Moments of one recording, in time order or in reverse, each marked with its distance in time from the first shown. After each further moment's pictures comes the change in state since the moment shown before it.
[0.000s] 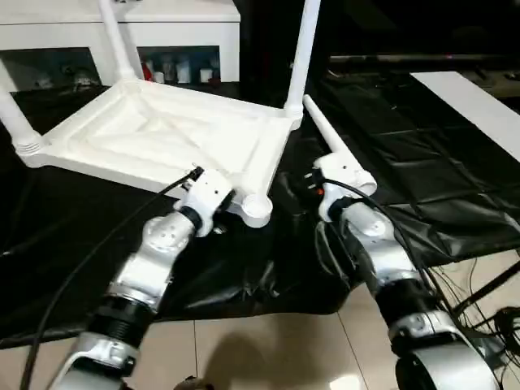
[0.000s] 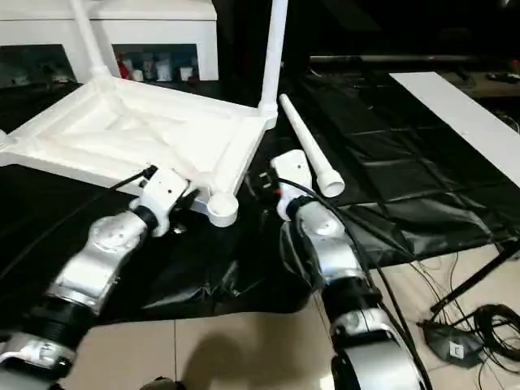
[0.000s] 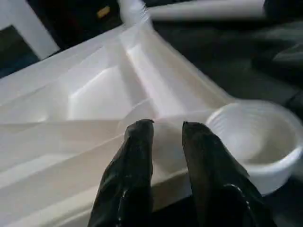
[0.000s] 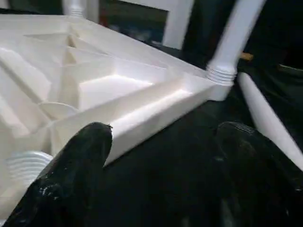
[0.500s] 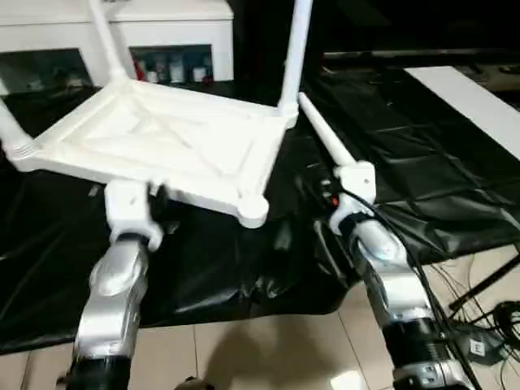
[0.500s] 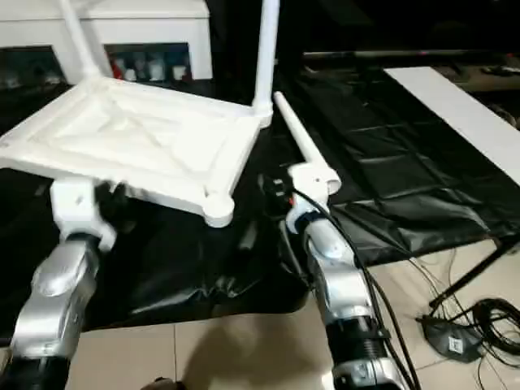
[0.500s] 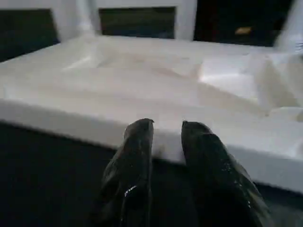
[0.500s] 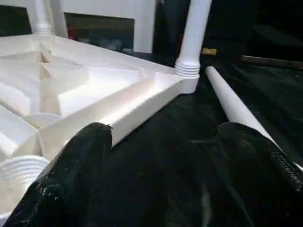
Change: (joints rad) left arm 0.254 -0.116 0.315 -0.263 -0.108 0.011 0.302; right arm 0.197 0.056 -0.017 -0.334 0.015 0.119 -0.123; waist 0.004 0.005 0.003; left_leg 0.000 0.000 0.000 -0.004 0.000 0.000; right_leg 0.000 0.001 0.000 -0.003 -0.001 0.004
